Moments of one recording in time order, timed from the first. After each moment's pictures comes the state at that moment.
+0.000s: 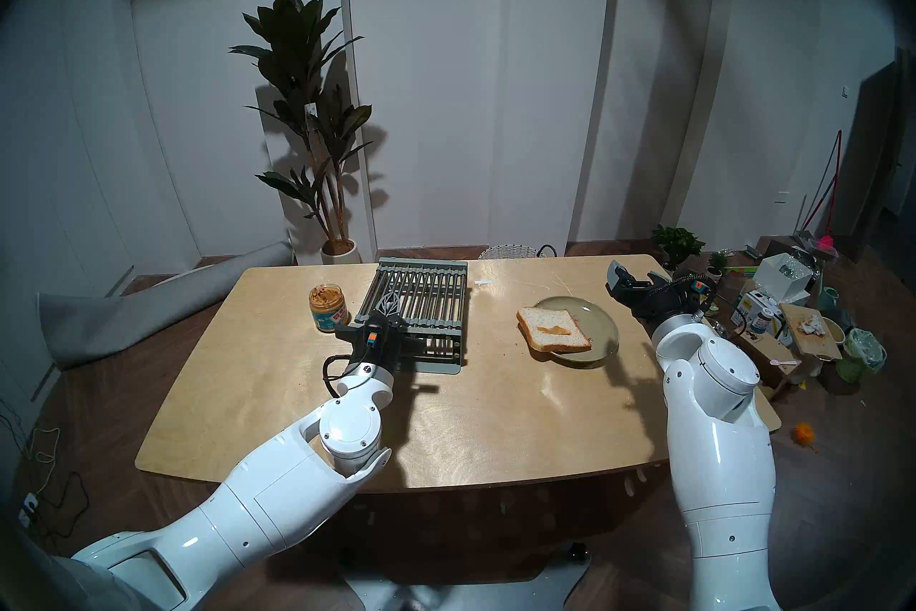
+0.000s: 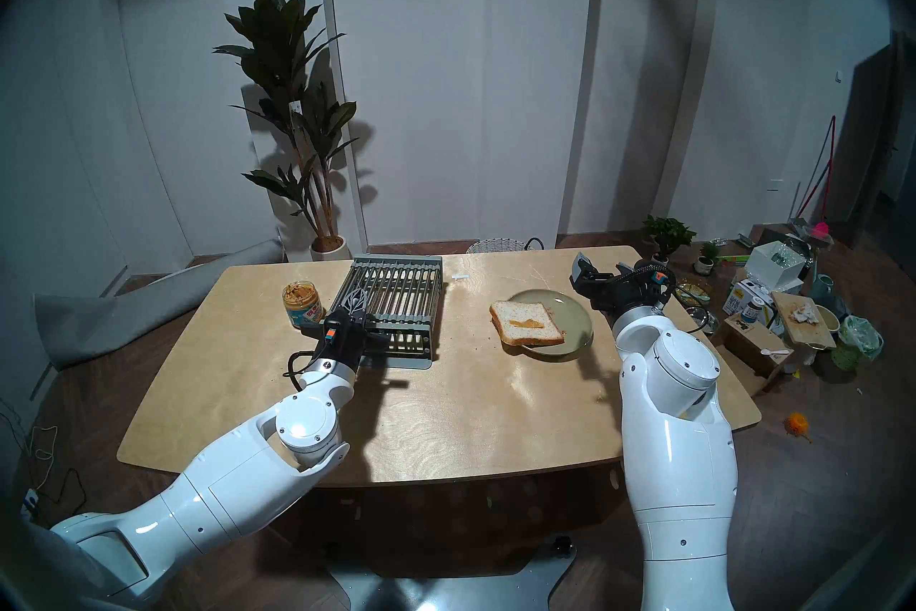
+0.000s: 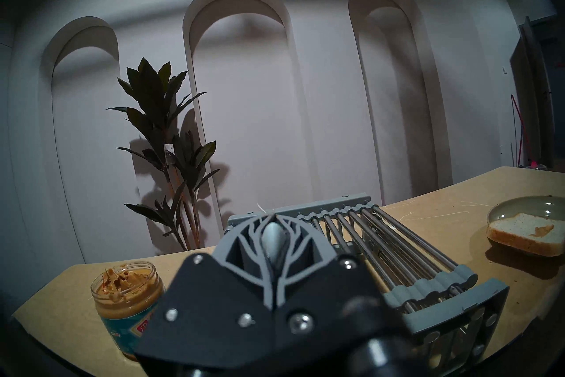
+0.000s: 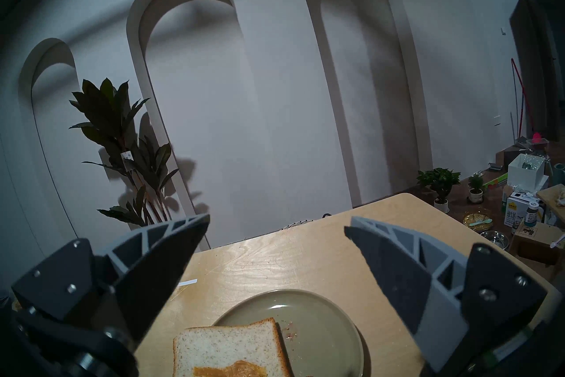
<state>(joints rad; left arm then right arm) 1.37 -1.07 -0.85 -1.50 -0.30 -0.23 0.57 -1.59 -1.49 1.77 -1.82 0.35 0.31 0.08</state>
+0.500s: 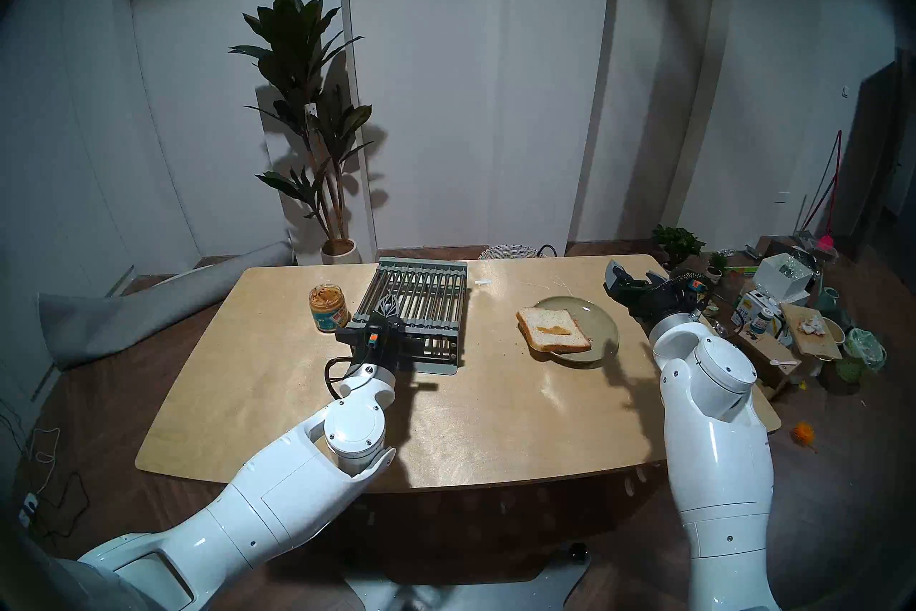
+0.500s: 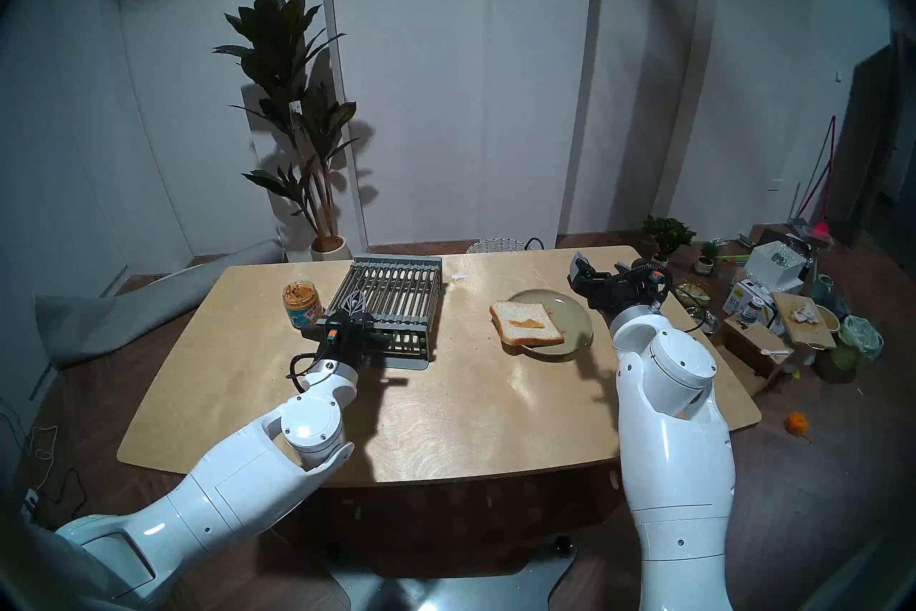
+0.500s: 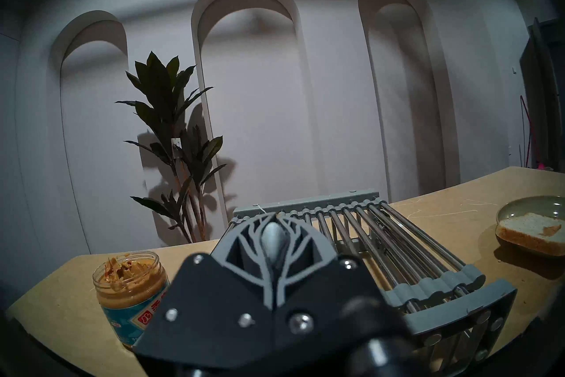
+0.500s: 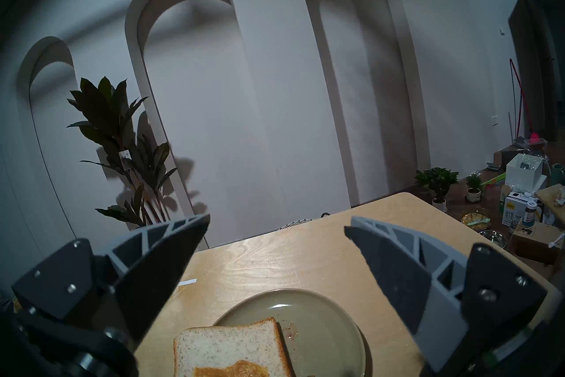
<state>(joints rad) 1.36 -1.09 -0.85 -1.48 -0.31 -0.22 0.59 -1.58 -1.49 1.76 -1.82 0.34 0.31 0.07</state>
